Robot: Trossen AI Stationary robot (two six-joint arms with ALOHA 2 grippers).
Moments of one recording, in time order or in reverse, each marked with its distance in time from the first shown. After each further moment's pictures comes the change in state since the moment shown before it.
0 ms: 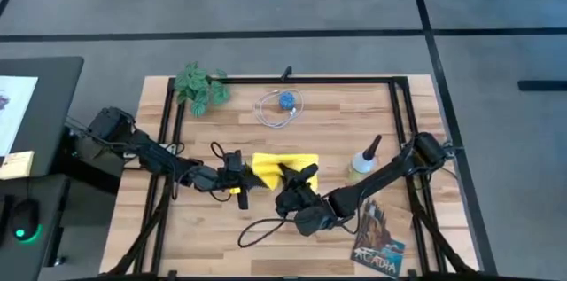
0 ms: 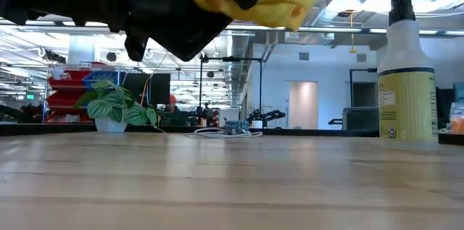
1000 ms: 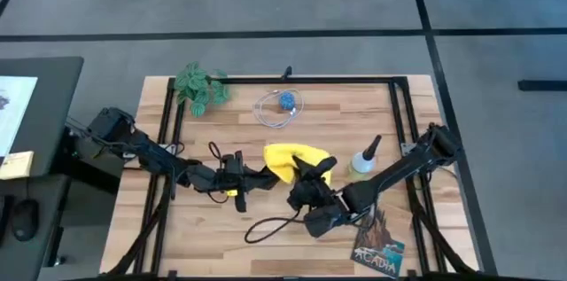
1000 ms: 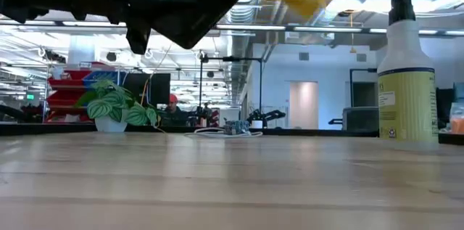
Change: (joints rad) left arm -0.002 0.000 0.000 0.052 0.027 0.050; right arm 0.039 -0.126 0.000 -0.419 -0.093 0.492
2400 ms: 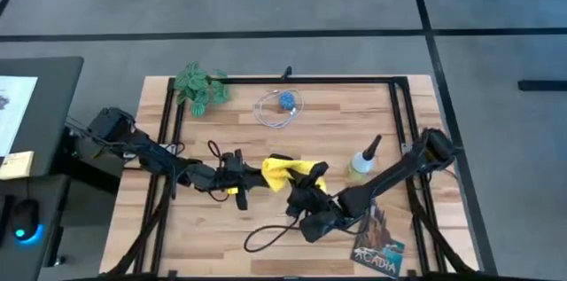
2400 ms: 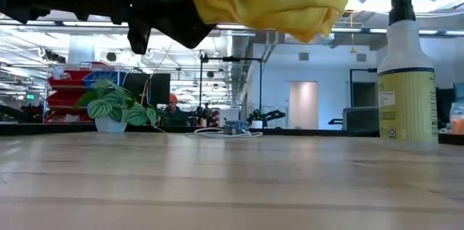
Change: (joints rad) left arm 0.000 0.000 0.000 0.031 -0.009 -0.007; right arm 0.001 0.033 0.000 -0.084 -0.114 0.190
